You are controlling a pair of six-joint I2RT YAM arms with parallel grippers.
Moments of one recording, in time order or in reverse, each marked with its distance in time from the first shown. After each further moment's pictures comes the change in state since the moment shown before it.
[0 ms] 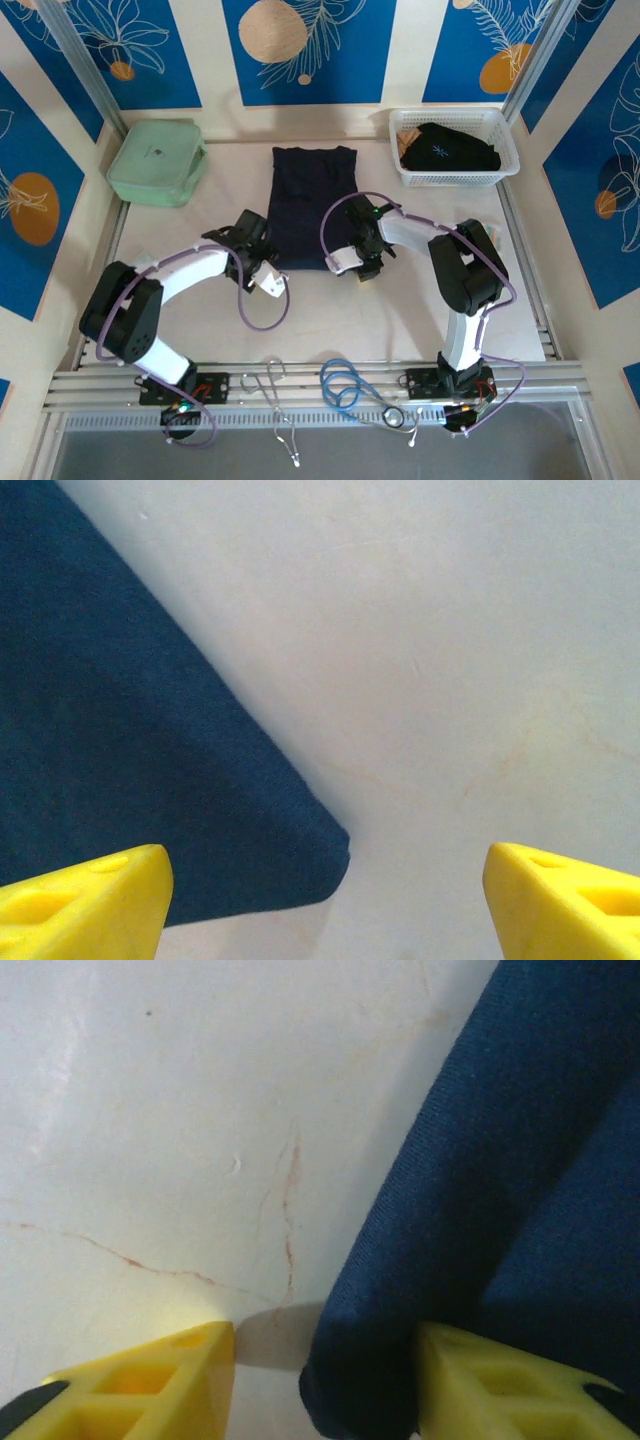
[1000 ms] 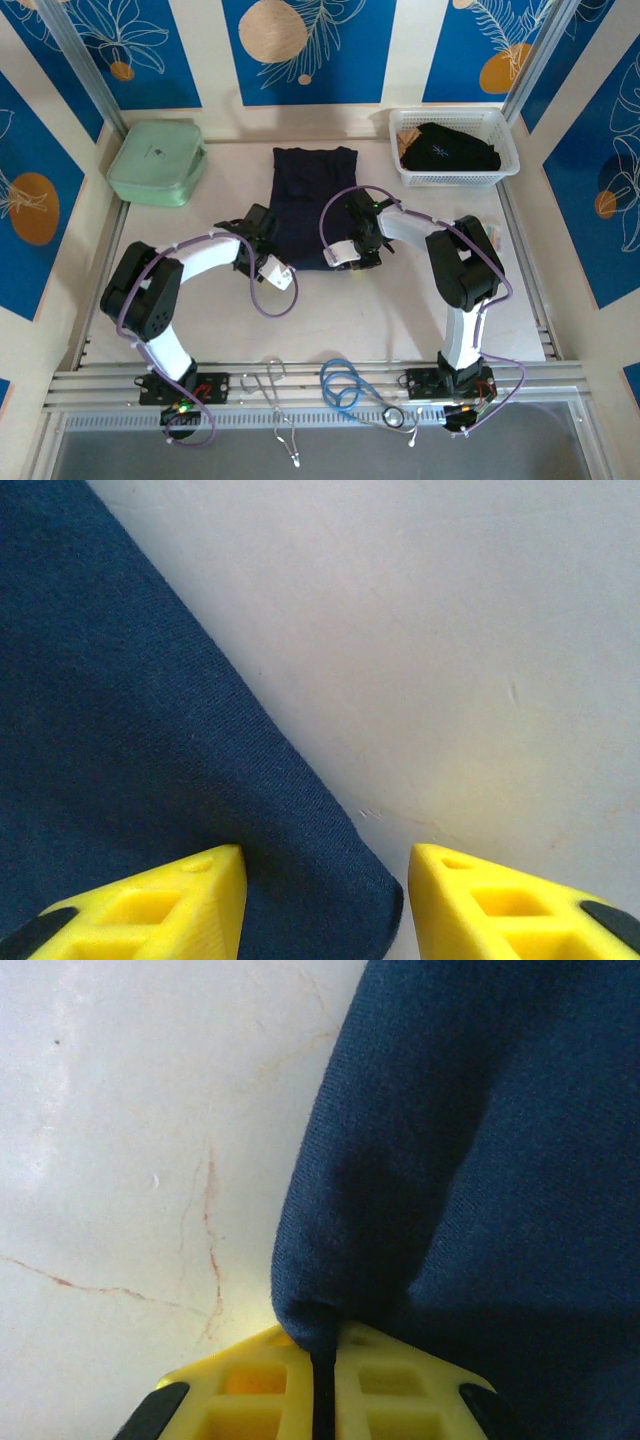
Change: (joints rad) left arm 0.020 0.147 0.097 -0.006 0.003 -0.041; right arm -0.012 0.034 0.046 0.009 -0.038 0.037
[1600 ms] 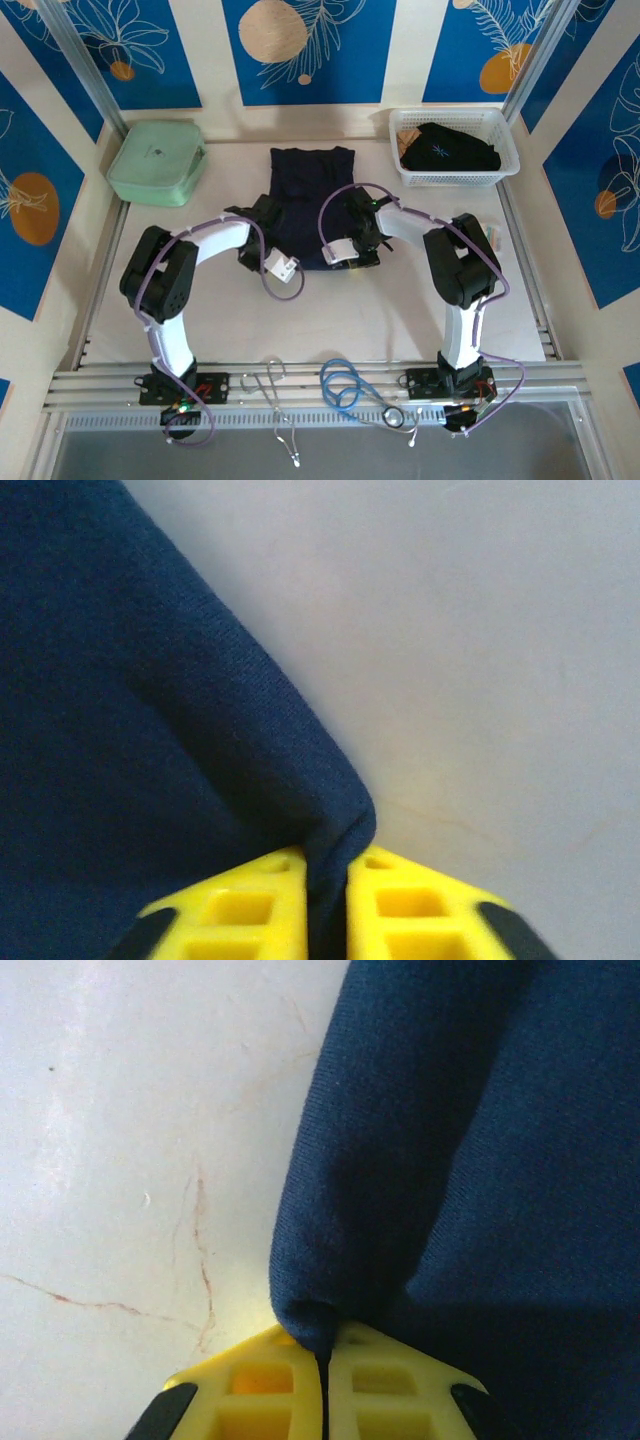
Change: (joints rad) left arm 0.016 0.169 0.185 -0.157 -0.003 -0.017; right arm -0.001 0.031 0.040 -0.031 -0.024 0.027
